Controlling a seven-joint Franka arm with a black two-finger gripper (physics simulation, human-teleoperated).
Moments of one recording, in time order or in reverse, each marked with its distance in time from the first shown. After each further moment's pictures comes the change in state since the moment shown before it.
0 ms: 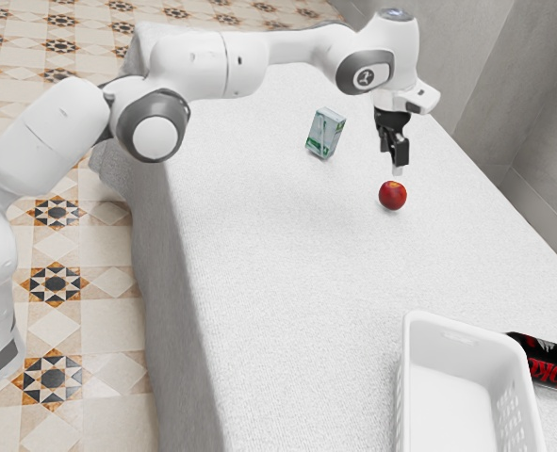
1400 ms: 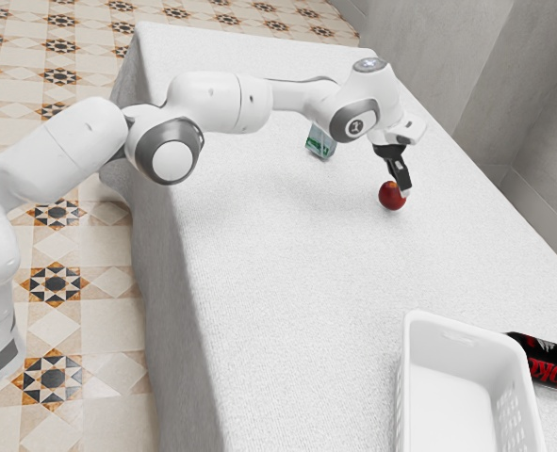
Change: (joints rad) arm 0.039 0.192 -0.010 0.032 -0.042 0.357 0.071
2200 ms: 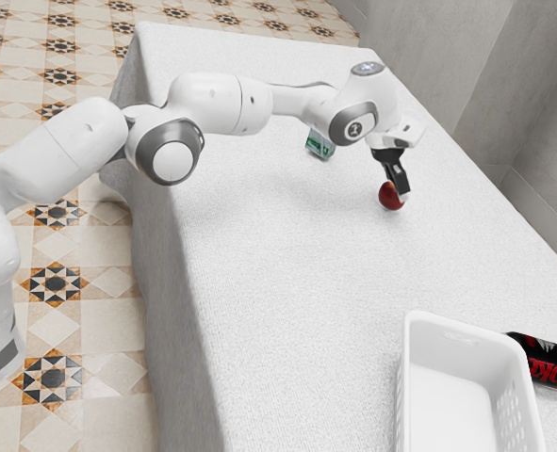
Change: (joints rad) arm 0.000 0.004 0.018 -0.020 -0.054 0.002 0.012
